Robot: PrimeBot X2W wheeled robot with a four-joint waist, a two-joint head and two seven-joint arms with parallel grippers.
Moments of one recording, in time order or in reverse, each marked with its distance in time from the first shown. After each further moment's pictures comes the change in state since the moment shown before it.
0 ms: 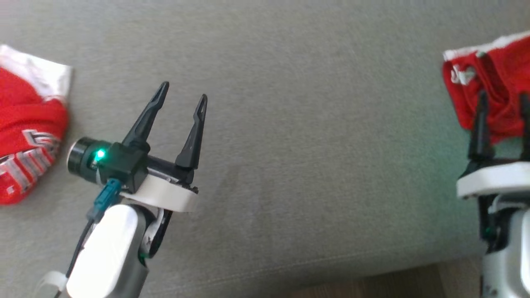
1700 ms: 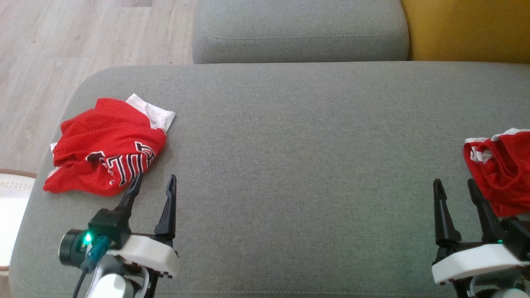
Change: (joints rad) left arm 0.289 0.020 0.055 0.048 -0.095 0.112 0.047; right arm 0.375 0.002 0.145 -0.145 0.138 0.000 0.036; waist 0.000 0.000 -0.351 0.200
